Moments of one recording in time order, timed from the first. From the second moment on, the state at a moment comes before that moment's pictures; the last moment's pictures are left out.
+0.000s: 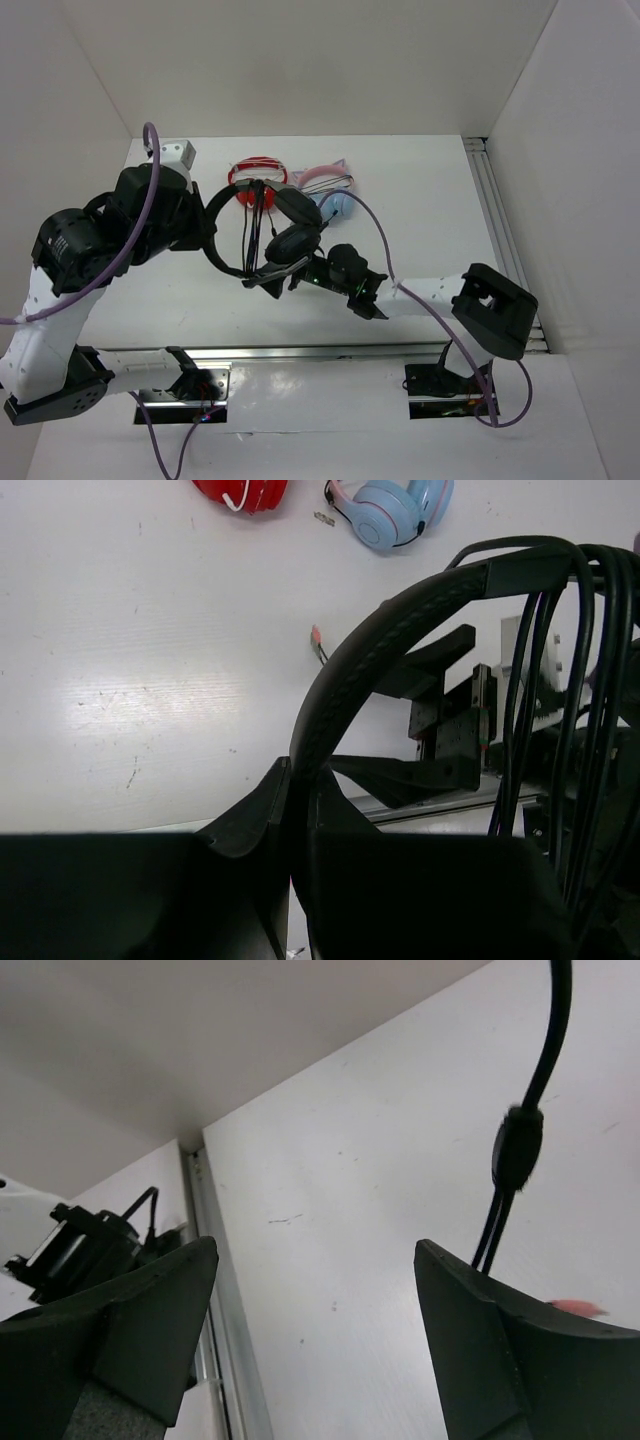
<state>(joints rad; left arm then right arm) -0.74 1.18 1.96 -1.48 -0.39 -0.61 0.99 1.58 0.73 0.89 -0.21 0.39</state>
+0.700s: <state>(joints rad) -0.72 1.15 1.96 -1.48 -0.38 -0.61 1.11 1.71 0.77 0.72 -0.02 0.26</state>
